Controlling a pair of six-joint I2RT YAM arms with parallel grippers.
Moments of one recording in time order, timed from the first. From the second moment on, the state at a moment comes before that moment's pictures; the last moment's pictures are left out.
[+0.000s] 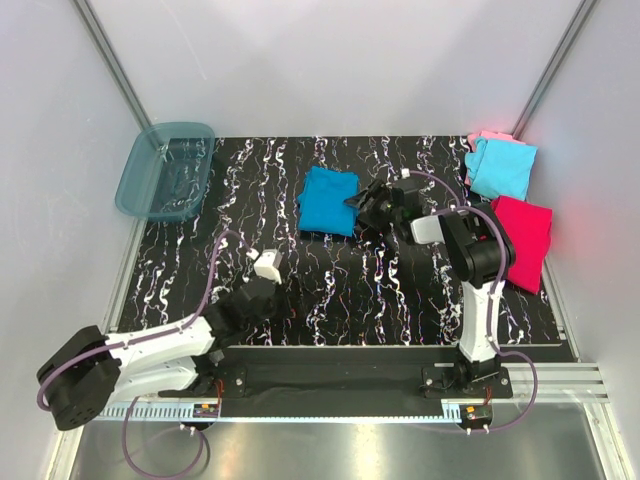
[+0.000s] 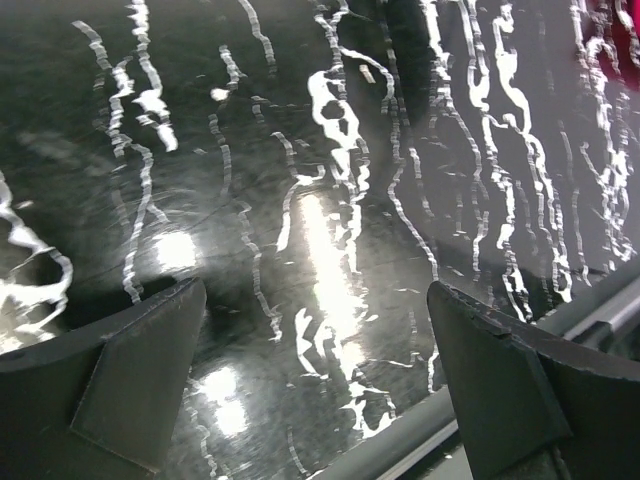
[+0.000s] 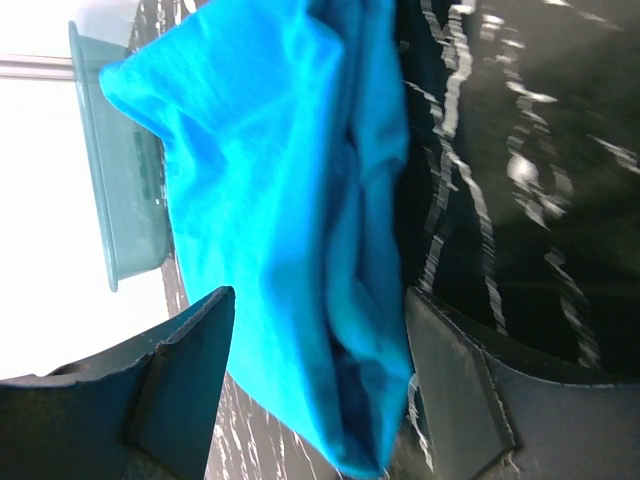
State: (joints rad) left arm -0.89 1.01 0.28 0.18 -0.17 -0.76; right arm 0.31 2.09 1.07 0.55 -0.34 1.04
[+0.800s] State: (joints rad) left arm -0.92 0.77 0.27 0.01 -0.24 -0.77; right arm 0.41 2.35 1.52 0.30 -0.36 1.02
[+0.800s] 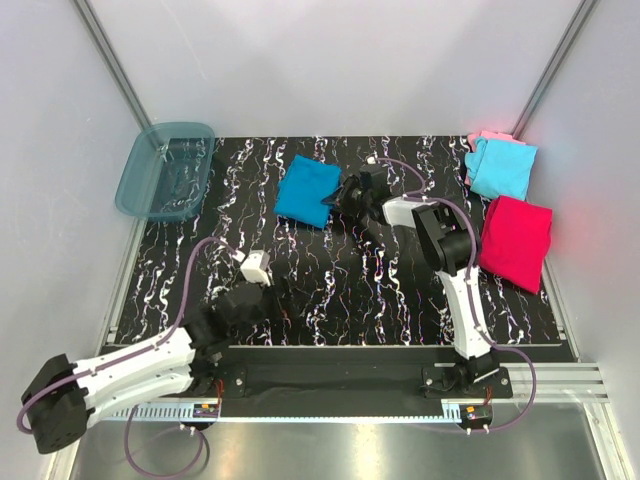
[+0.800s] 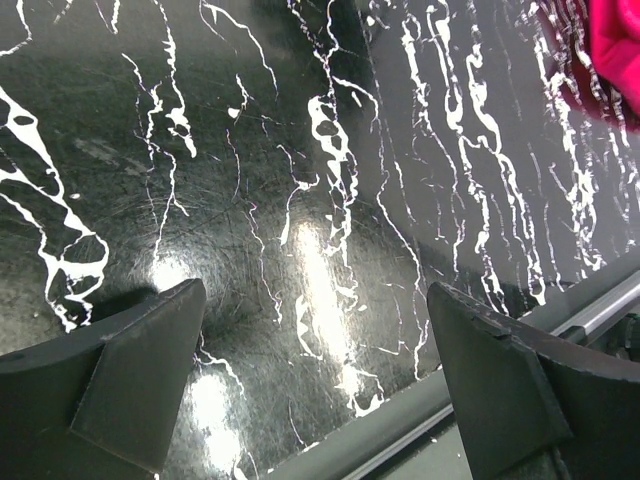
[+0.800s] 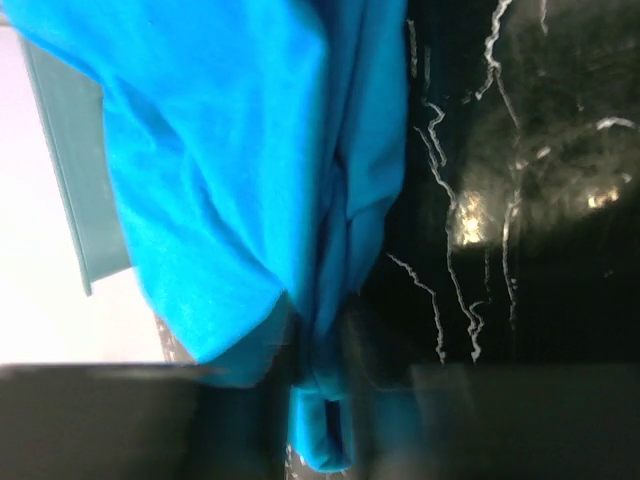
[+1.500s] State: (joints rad) left arm -0.95 0.59 0.27 -0.15 -0.27 -0.78; right arm 0.36 1.91 1.43 -0.11 -0.12 0.79
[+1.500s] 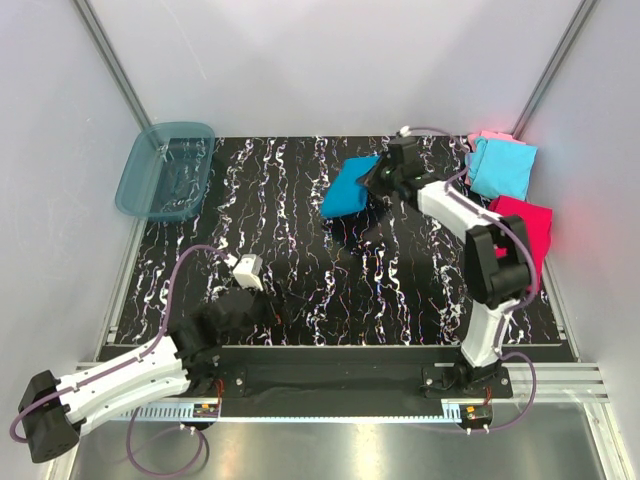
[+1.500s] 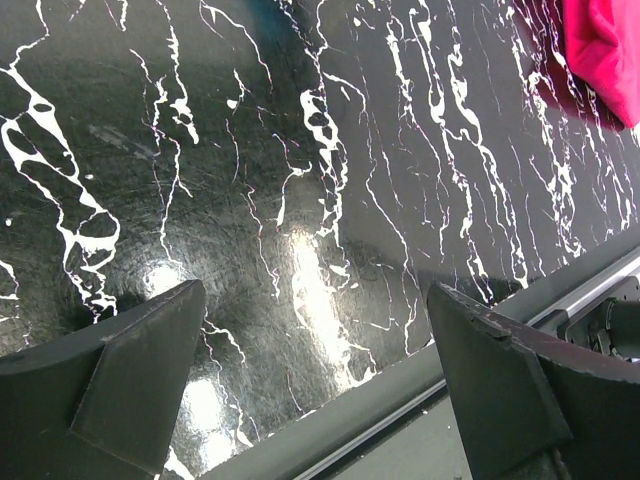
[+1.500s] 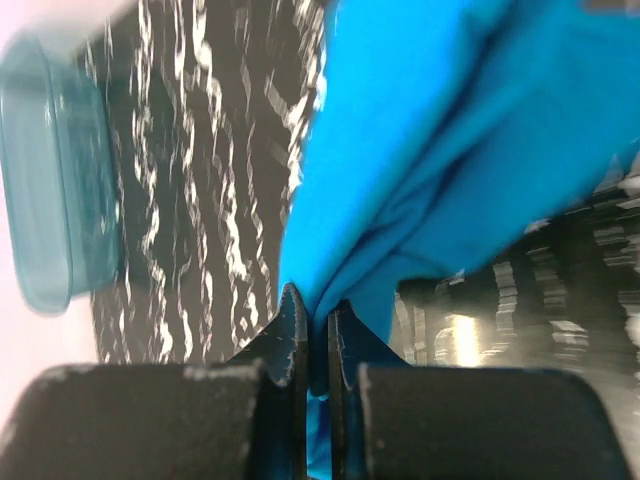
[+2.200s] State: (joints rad) left arm -0.96 0.62 0.28 -0.16 -0.25 -0.75; right arm -0.08 1.76 1.51 -0.40 0.01 0.69
